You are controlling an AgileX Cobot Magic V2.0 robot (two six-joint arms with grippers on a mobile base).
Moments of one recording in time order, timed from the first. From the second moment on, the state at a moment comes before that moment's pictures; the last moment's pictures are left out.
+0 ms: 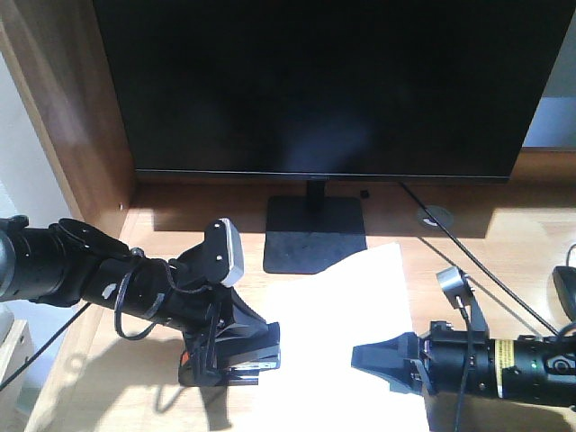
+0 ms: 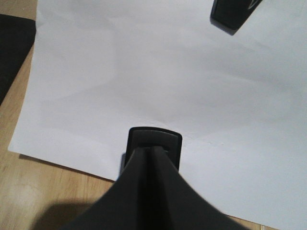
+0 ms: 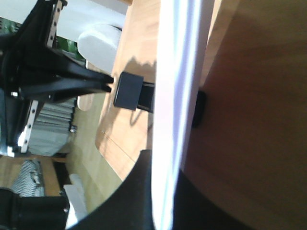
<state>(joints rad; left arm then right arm) -0.36 1.80 -0.92 -1.30 0.76 2.01 0.00 1.80 -0.41 -1.35 -1.10 1.47</state>
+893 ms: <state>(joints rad) -0.36 1.80 -0.92 -1.30 0.76 2.01 0.11 1.94 -0.47 -1.17 -1.14 1.44</state>
